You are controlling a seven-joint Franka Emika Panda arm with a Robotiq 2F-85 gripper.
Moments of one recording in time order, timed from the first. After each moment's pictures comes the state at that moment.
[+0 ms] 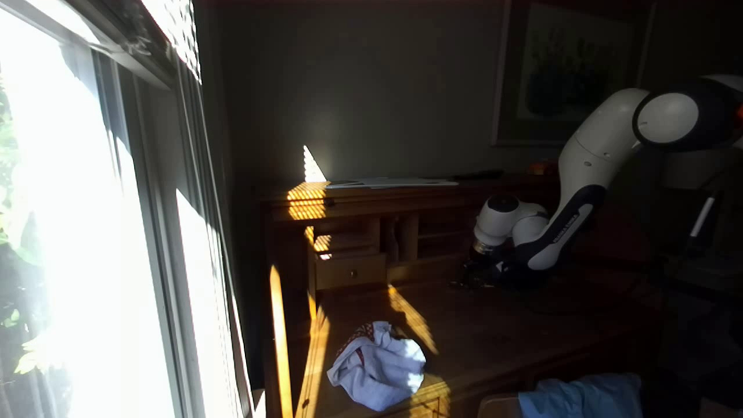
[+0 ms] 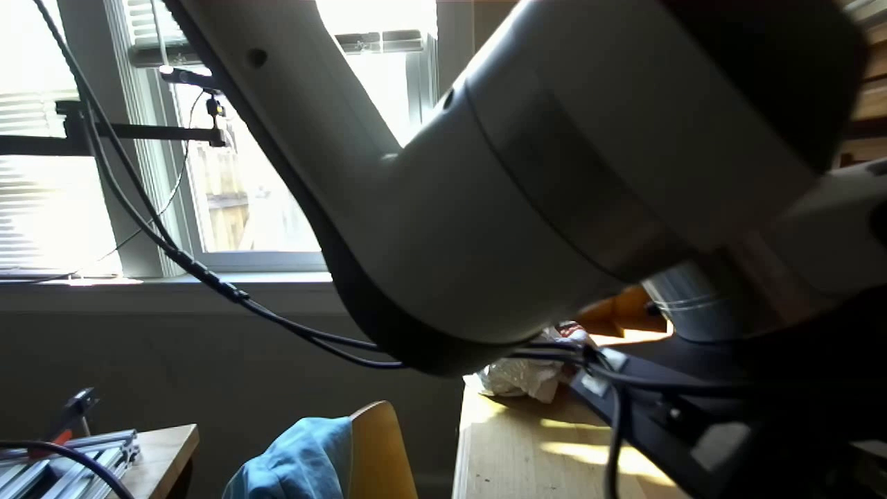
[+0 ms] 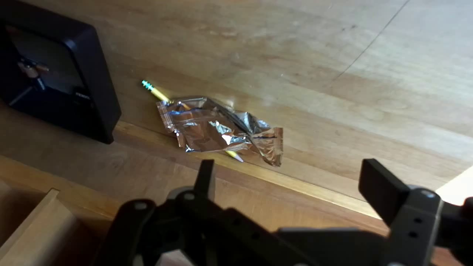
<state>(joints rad) -0.10 0.45 -0.24 -2.01 -1.08 2.95 0.89</state>
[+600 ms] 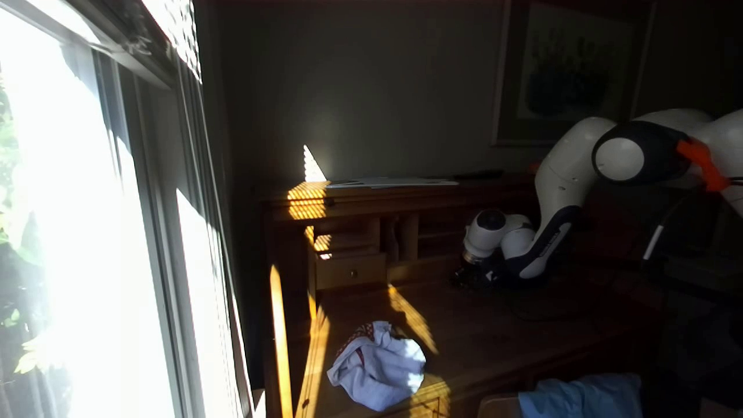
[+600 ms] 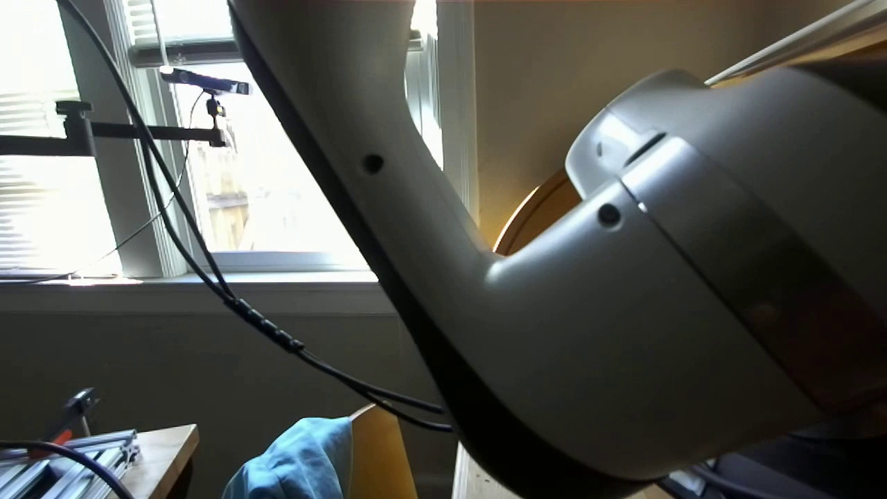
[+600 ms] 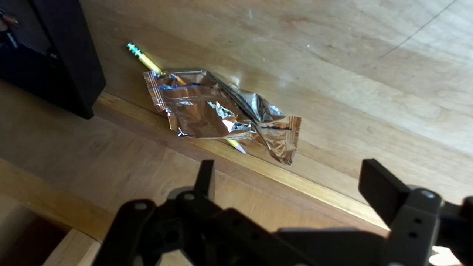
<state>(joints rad) -0.03 0.66 -0.35 -1.81 -1.18 3.02 0.98</state>
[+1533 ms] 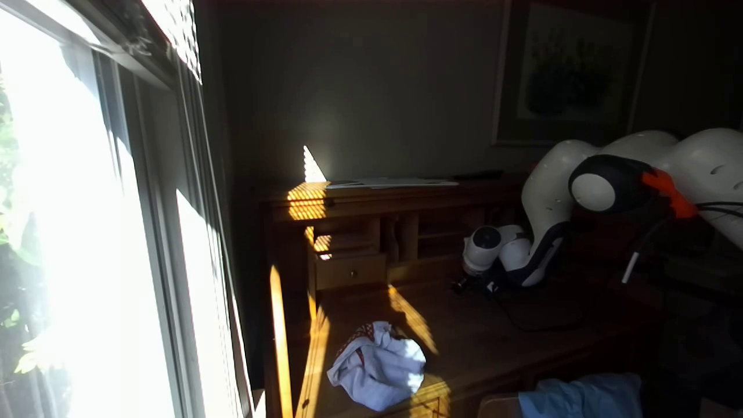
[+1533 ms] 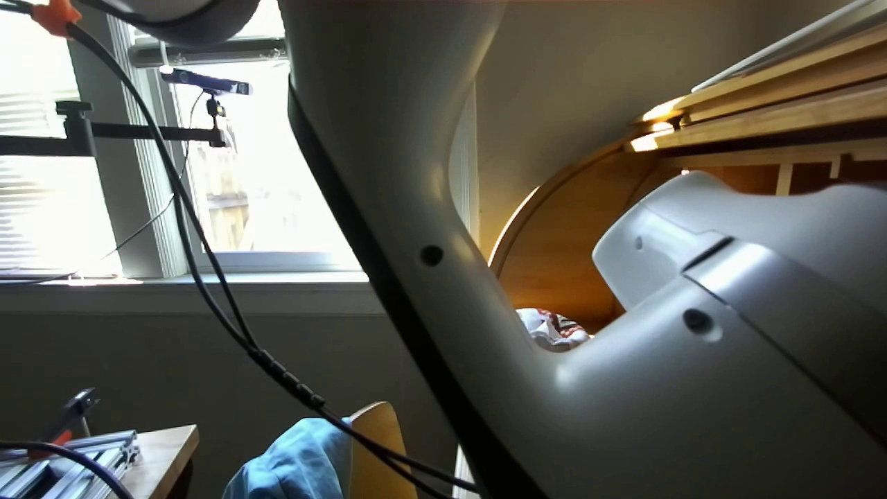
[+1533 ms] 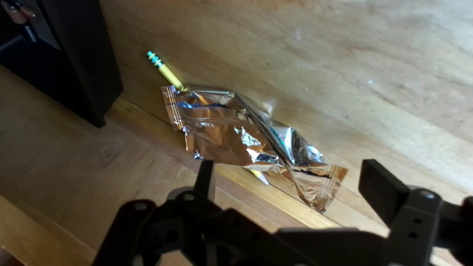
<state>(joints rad) 0.05 0.82 -0.49 -1.69 -1.26 3.03 1.08</state>
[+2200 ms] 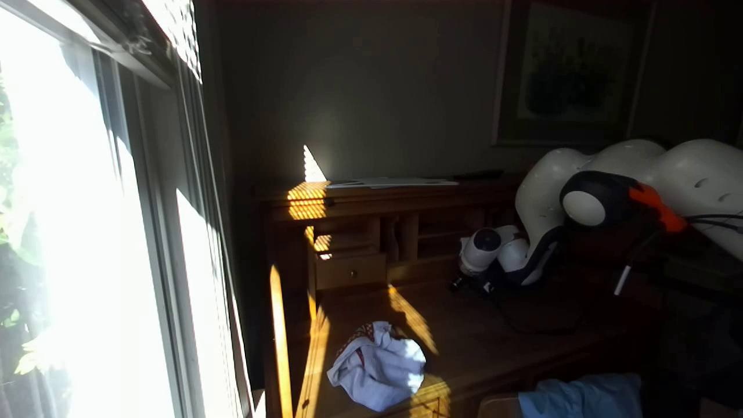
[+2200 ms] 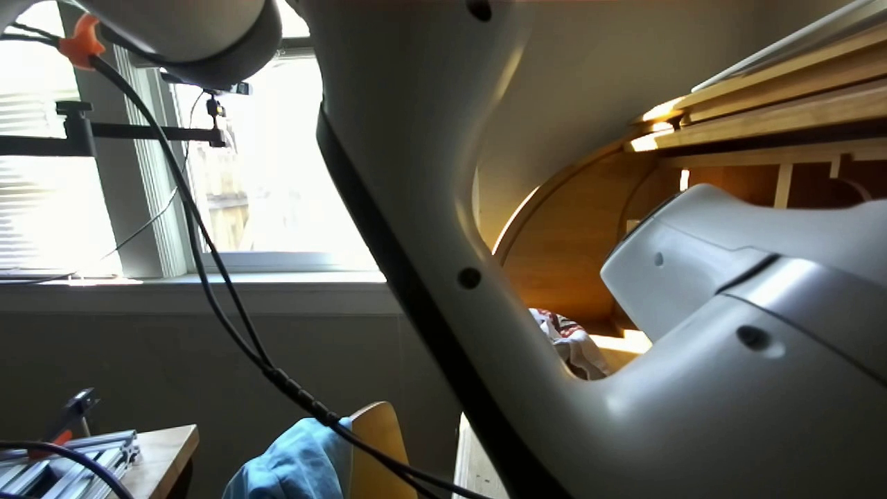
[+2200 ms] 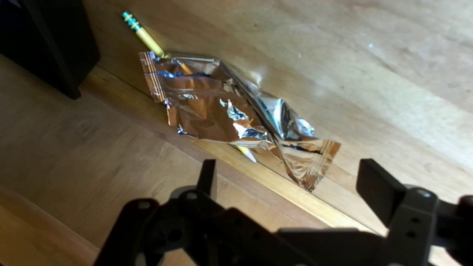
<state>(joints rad) 0.09 0.90 -0.58 -1.61 -1.28 3.14 1.14</state>
